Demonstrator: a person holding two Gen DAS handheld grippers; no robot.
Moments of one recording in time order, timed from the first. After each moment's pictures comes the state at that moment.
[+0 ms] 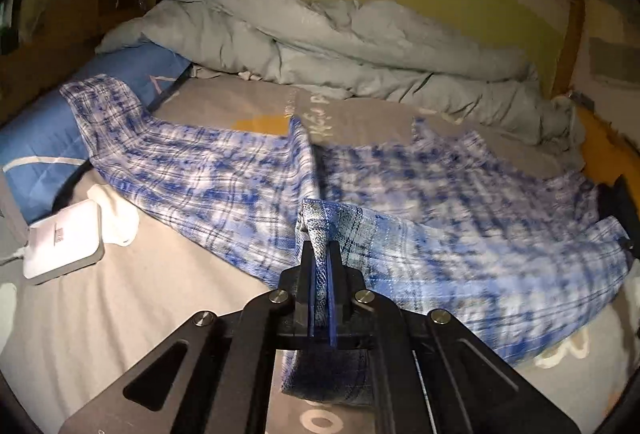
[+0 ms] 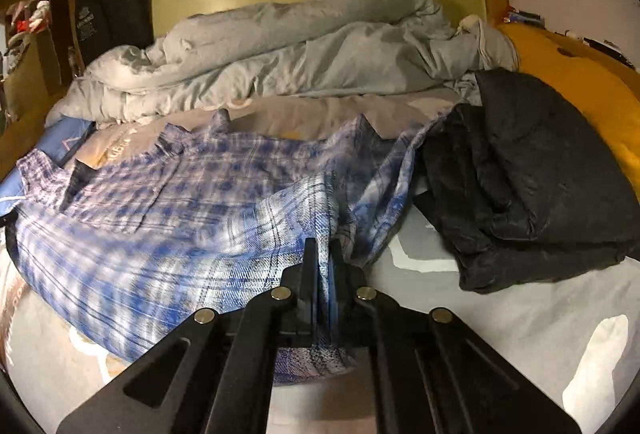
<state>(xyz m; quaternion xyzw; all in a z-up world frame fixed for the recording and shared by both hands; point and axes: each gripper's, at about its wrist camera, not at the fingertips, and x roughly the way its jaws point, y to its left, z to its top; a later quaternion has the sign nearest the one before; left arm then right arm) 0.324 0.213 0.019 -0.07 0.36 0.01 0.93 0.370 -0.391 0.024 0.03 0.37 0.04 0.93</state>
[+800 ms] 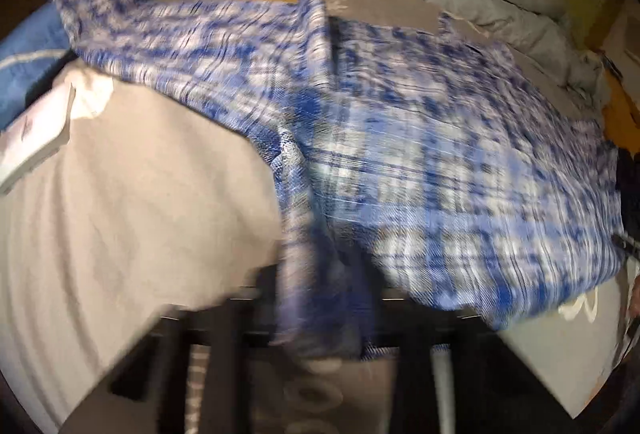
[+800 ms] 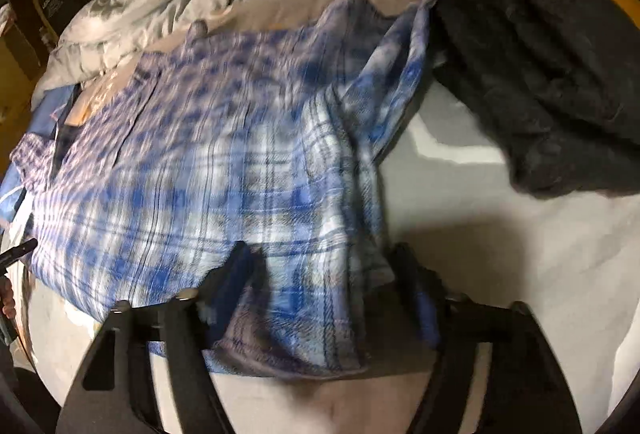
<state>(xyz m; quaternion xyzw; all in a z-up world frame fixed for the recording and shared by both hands) 0.315 0.206 -0.039 -0.10 0.51 0.00 0.86 0.386 -0.392 -0.031 0.06 0.50 0.06 0.86</state>
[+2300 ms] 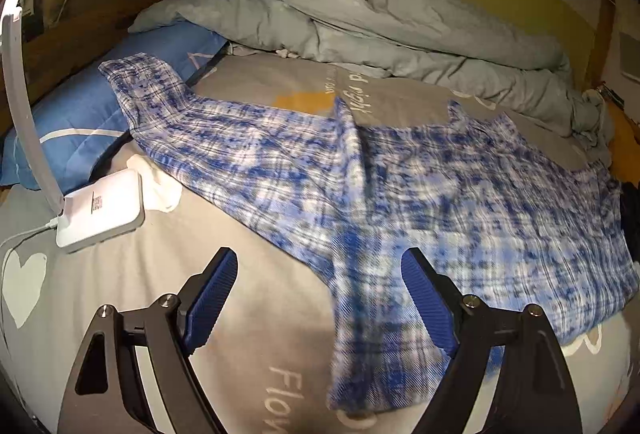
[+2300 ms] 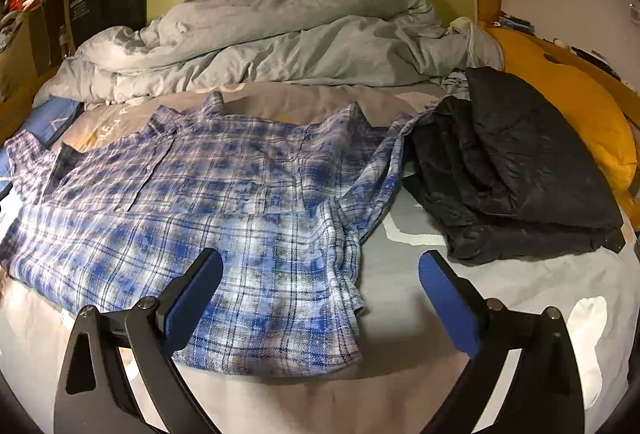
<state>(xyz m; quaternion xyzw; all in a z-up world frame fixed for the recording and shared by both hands) 0.310 0.242 0.026 -0.07 0.39 0.06 0.92 0.340 -0.368 0.040 0.00 0.36 0.01 0.93</state>
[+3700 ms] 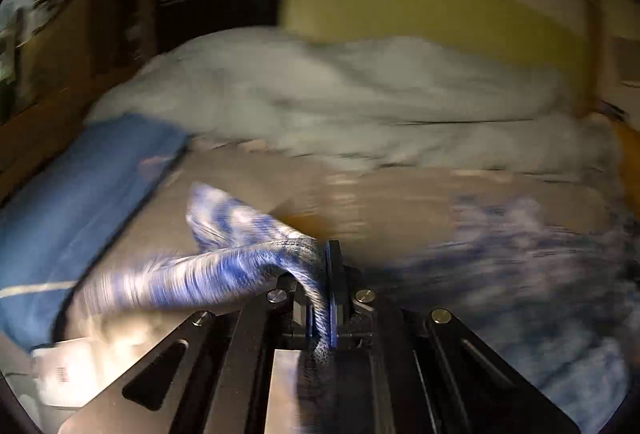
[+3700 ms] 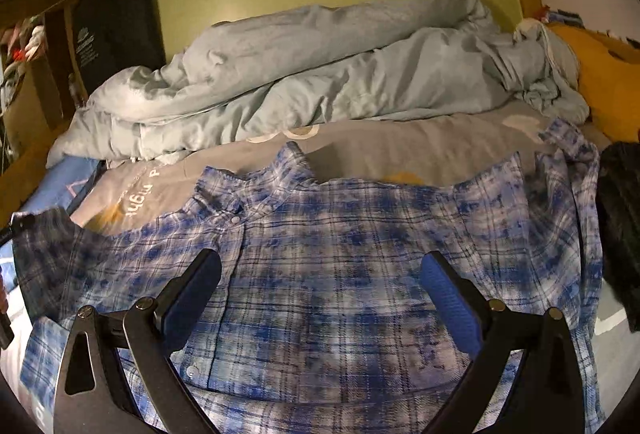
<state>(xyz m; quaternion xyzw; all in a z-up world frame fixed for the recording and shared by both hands) 0.459 0.201 0.075 -0.02 0.29 0.02 0.96 0.476 -0.234 0.023 0.10 0.32 0.06 0.94</state>
